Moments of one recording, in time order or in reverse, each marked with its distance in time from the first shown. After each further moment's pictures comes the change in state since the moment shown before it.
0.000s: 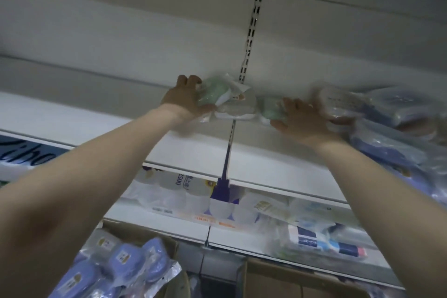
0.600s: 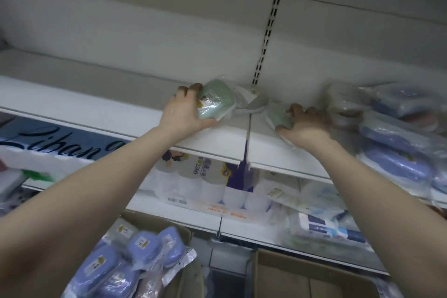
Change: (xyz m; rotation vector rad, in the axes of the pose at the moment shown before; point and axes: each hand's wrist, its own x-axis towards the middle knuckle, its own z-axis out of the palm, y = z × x) left_hand -0.085 -0.036 -0.013 -0.048 0.156 0.012; right_hand -0.048 -0.047 0.002 0.084 -0.037 0.223
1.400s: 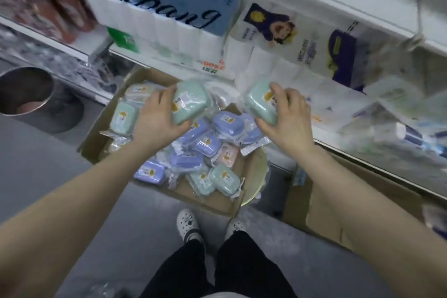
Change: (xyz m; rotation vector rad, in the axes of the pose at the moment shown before) left_hand -0.369 -0.279 -0.021 -0.036 -0.162 -0.349; right_hand -0.290 -0.226 0.197 0.216 0.046 -0.505
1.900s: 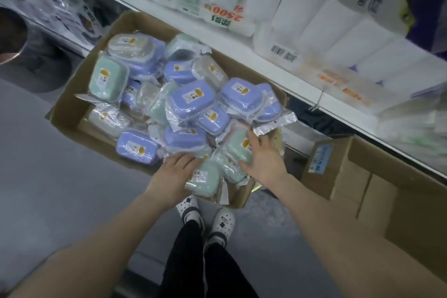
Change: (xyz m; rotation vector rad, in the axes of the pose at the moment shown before) left_hand -0.123 -0.080 0.178 0.160 -0.507 0.238; right_hand -0.088 0.013 0.202 -0.010 -0.689 0.089
